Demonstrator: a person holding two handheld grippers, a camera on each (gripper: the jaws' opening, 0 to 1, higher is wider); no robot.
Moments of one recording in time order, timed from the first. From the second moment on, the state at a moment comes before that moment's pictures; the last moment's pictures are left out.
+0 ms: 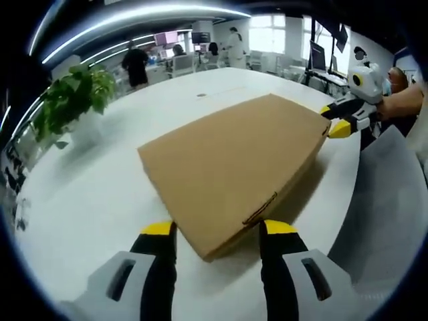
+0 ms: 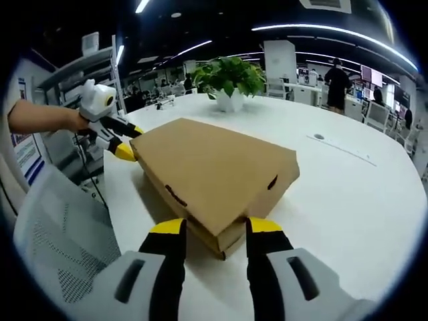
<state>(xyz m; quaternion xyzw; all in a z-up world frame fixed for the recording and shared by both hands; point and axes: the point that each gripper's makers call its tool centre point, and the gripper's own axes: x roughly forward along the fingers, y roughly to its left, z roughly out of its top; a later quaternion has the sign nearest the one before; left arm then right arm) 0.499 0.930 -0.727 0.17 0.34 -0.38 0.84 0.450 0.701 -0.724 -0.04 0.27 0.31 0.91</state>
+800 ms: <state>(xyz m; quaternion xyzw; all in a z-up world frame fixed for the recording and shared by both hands) 0.492 0.932 -0.726 0.14 0.34 -0.38 0.85 0.444 0.706 -0.725 -0.04 0.27 0.32 0.91</state>
